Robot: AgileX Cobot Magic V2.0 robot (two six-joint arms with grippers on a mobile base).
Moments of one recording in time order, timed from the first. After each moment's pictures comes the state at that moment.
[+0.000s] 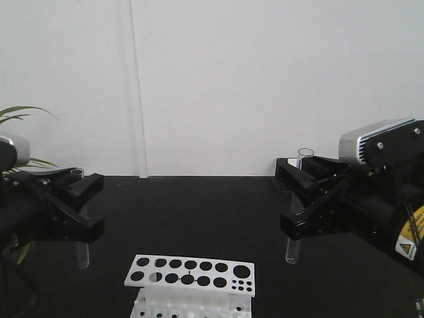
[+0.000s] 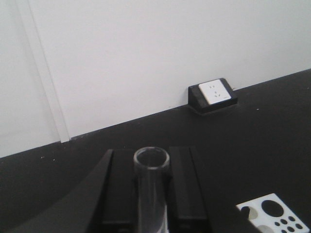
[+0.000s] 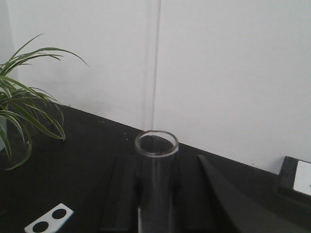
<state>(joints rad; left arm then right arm) -0.34 1.15 -0.85 0.21 -0.09 -0.23 0.43 1.17 -0.88 -0.47 -0.17 0.40</state>
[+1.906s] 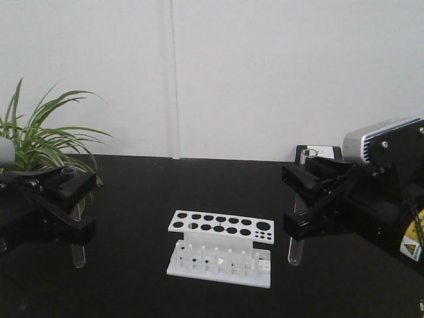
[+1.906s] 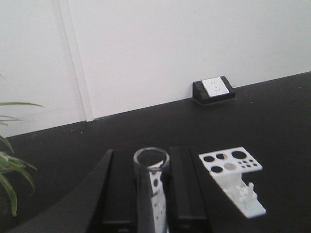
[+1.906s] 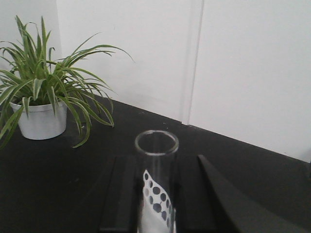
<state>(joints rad) -0.34 1.13 -0.84 0.21 -0.11 -0.23 0.43 1.16 -0.88 -0.47 -0.15 0.40</state>
